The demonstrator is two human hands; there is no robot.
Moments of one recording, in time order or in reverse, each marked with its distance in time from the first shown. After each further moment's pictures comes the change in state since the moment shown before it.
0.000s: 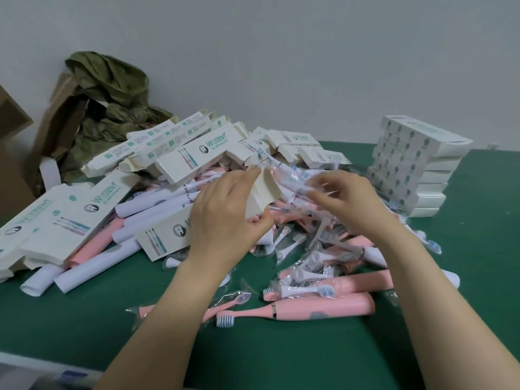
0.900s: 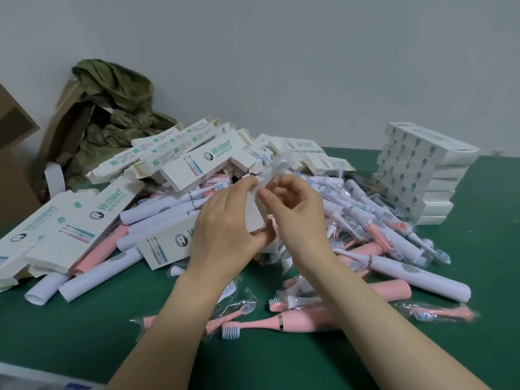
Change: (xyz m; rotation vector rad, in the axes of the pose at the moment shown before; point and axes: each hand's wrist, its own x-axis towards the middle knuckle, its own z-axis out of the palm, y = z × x) left_hand -0.002 -0.007 0.004 -0.125 0.028 -0.052; right_hand -0.007 -0.082 0.069 0.844 0.262 0.159
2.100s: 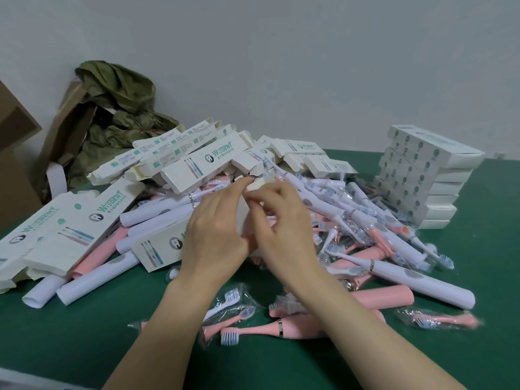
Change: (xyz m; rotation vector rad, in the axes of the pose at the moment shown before) left_hand -0.001 -0.003 -0.011 -0.053 0.015 -0.059; right_hand -0.010 0.007 0.011 -0.563 -0.064 -0.348
